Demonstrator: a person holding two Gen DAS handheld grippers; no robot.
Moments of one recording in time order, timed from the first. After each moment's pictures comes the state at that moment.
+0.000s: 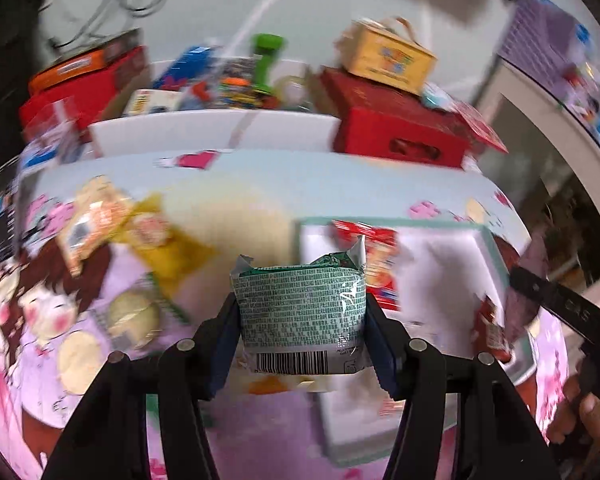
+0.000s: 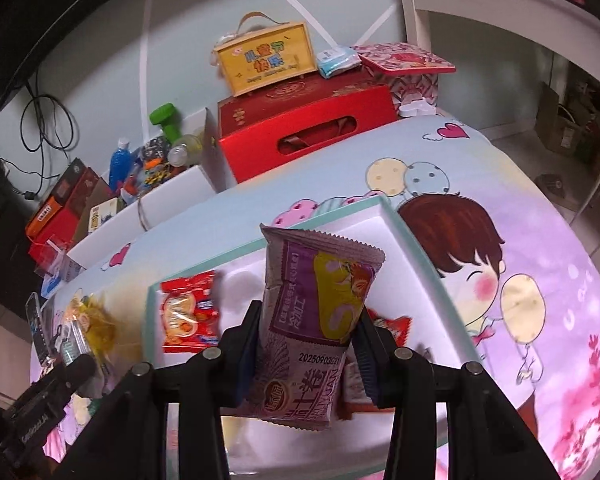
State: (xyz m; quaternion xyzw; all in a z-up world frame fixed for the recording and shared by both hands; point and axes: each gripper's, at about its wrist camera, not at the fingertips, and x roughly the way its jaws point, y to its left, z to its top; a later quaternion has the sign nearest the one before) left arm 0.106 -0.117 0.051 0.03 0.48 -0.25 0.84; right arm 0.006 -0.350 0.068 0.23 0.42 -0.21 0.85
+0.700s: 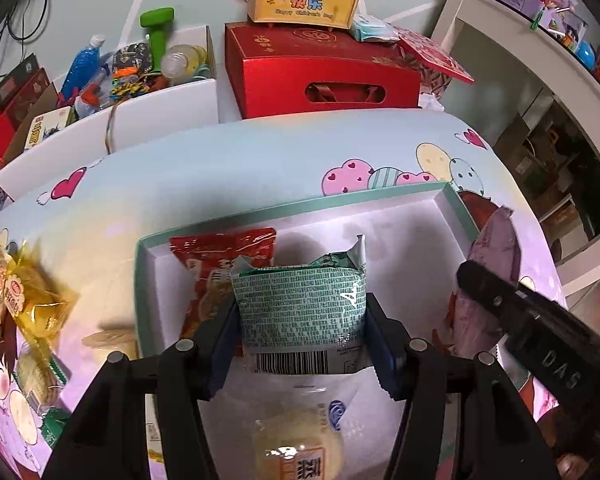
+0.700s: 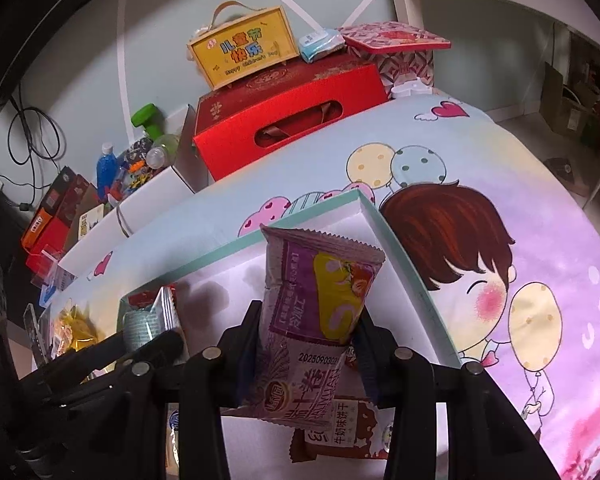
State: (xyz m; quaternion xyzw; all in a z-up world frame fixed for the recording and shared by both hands) left arm 0.117 -0.241 0.019 0.11 0.52 -0.30 0.80; right arm 0.015 -0.389 0.037 0.25 0.43 -0.20 0.84
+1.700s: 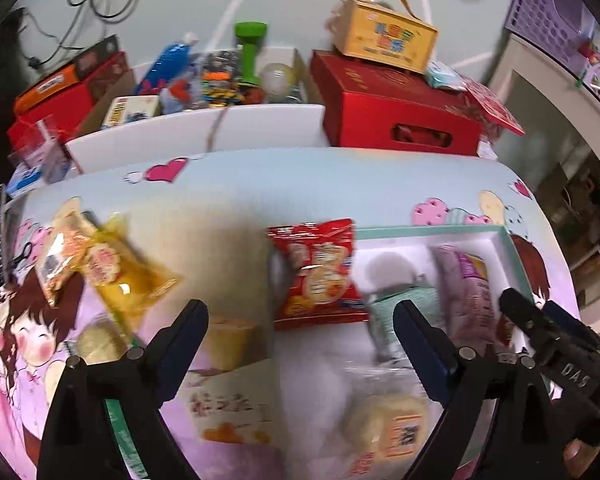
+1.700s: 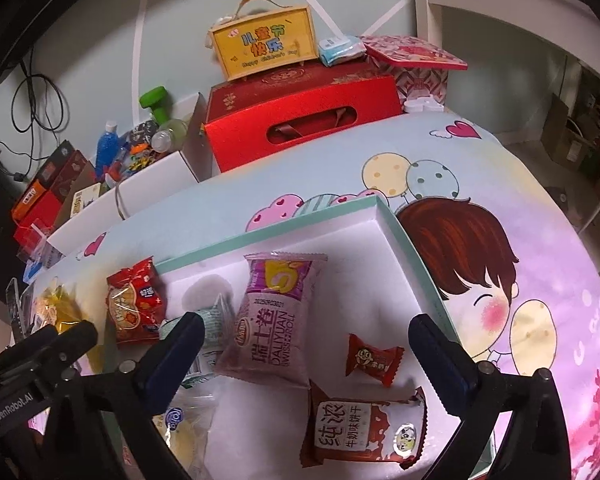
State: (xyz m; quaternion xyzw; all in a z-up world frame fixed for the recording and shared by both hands) left arm 0.133 -0.161 0.040 0.07 0.49 -0.21 0.85; right arm 0.027 -0.368 0.039 0.20 0.43 -0.21 0.86
